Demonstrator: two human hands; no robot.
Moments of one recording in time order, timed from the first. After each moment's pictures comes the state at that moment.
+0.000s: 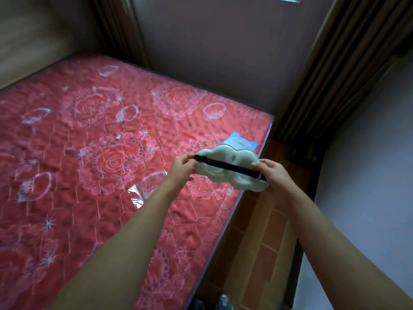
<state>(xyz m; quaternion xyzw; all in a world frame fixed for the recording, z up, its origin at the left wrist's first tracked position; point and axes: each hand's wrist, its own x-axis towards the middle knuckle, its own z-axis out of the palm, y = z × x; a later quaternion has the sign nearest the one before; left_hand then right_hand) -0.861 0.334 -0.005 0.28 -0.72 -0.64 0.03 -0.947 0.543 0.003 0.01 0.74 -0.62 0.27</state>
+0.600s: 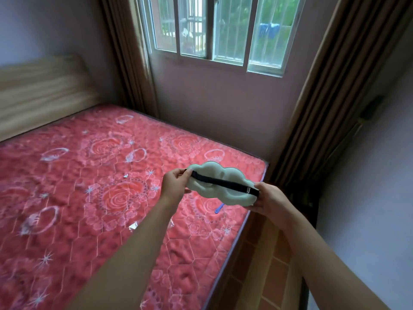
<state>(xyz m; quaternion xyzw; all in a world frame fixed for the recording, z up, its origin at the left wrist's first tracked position) -0.845 0.336 0.076 0.27 -0.68 -0.65 0.21 -0.943 0.553 0.066 -0.01 0.67 -0.67 0.30</state>
